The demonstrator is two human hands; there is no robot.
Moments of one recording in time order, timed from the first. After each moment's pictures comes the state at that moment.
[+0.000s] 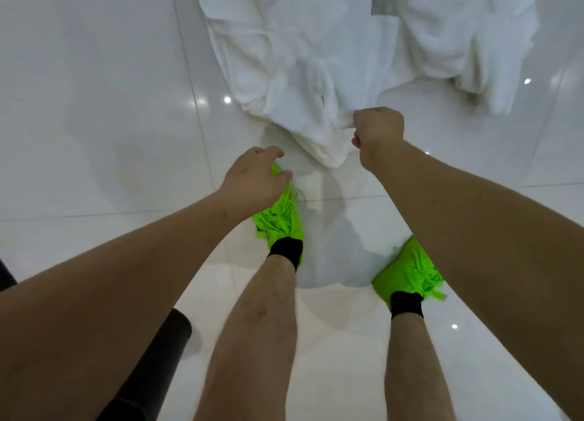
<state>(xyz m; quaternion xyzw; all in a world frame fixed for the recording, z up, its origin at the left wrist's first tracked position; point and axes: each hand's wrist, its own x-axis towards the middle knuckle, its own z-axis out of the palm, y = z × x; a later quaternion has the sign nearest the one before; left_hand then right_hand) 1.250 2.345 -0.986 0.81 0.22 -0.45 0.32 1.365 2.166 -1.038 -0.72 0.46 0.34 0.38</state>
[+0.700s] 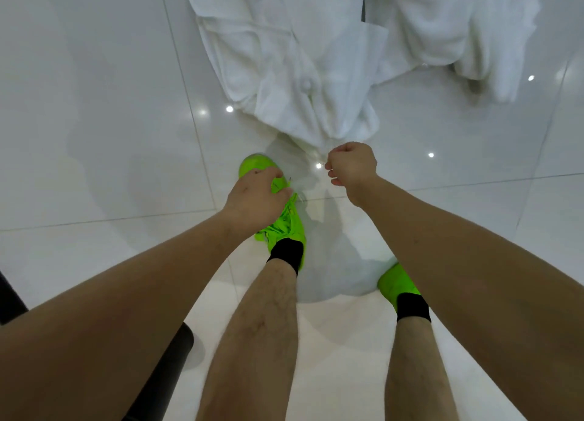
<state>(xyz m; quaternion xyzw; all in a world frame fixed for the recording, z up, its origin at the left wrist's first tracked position) 1.211 2.321 -1.000 0.79 0.23 -0.47 0.31 1.288 2.156 -1.054 -0.74 0.38 0.43 0.35</state>
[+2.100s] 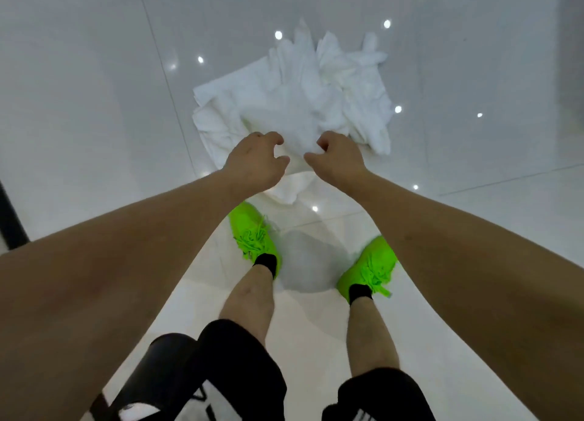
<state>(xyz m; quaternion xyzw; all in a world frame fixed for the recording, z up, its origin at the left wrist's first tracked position) 1.399 2.259 -0.751 0.88 0.12 -0.37 0.28 1.421 2.093 -0.781 -0.88 0.08 0.36 0.31</state>
